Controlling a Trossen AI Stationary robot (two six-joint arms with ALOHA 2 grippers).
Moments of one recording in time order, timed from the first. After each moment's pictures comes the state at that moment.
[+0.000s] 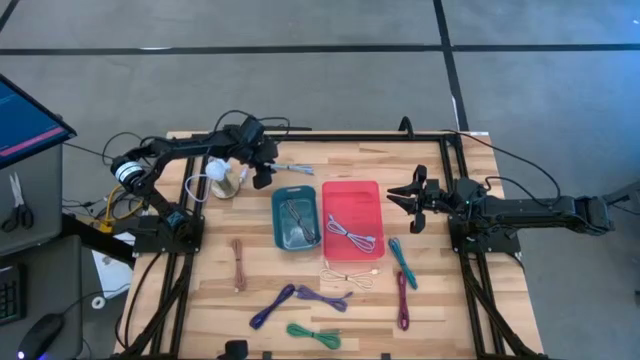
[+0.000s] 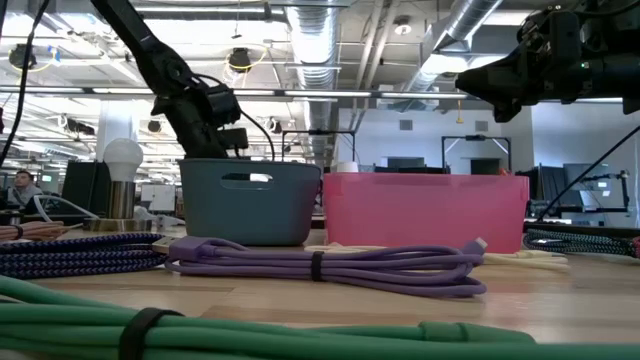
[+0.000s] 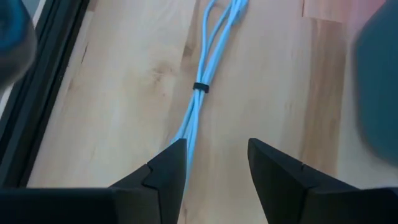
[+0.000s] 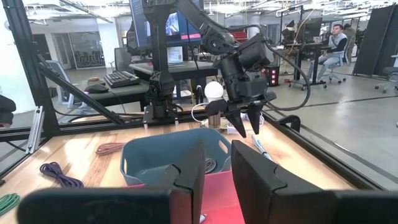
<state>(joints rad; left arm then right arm) 0.77 1.44 0.85 -0.32 0.25 0.60 -0.19 0.59 0.09 0.55 -0.02 0.05</state>
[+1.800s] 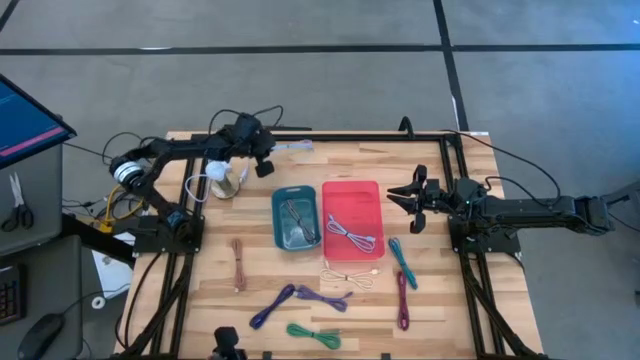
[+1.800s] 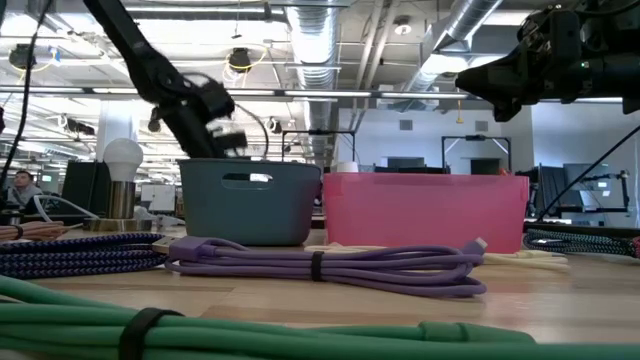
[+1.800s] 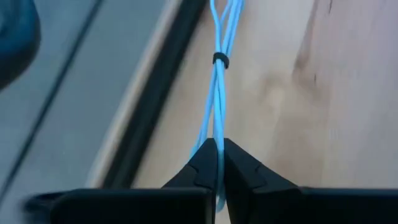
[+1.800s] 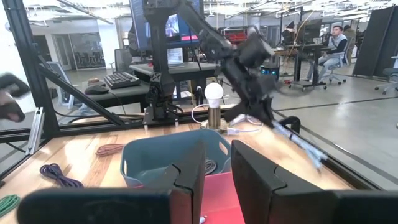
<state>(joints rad) 0.81 1.42 0.78 -0.02 0.05 0.60 -0.19 0.59 0.09 0.55 -0.02 0.05</state>
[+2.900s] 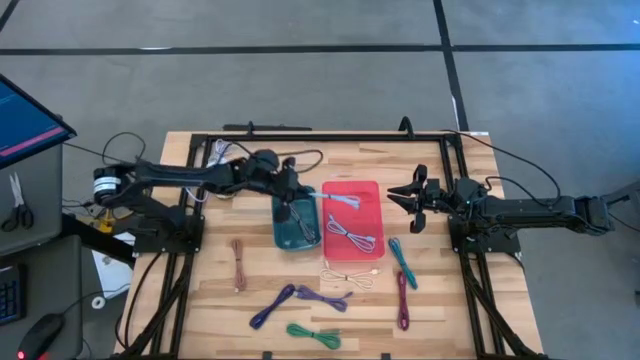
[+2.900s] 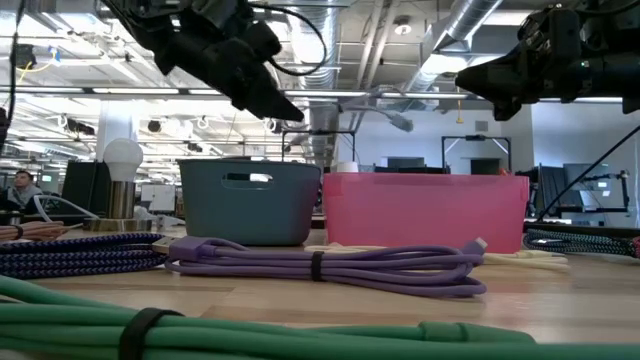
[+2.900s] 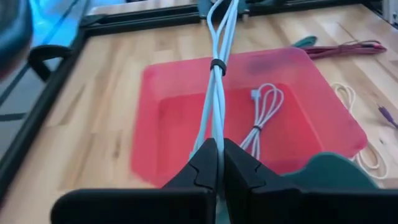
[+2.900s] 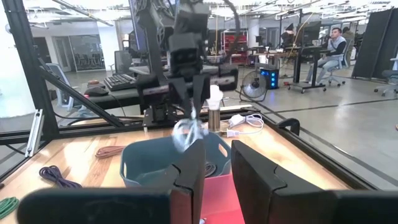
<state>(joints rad) 0.25 1.25 0.78 0.11 0.26 0.31 -0.19 0.59 0.09 0.56 -0.01 0.05</state>
